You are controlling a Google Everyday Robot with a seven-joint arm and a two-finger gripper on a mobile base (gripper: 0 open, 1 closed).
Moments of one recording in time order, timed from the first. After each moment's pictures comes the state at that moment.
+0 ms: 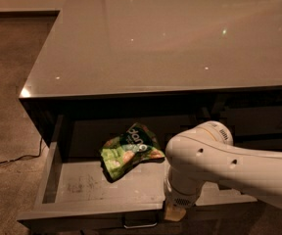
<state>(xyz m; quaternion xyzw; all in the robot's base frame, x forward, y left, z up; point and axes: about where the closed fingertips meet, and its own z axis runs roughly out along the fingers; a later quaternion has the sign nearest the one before) 0.346 -0.090 0.624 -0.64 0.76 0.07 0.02</state>
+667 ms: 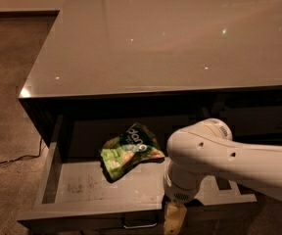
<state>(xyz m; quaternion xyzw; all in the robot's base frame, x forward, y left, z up) 0.357 -0.086 0.621 -0.65 0.76 0.08 0.03</state>
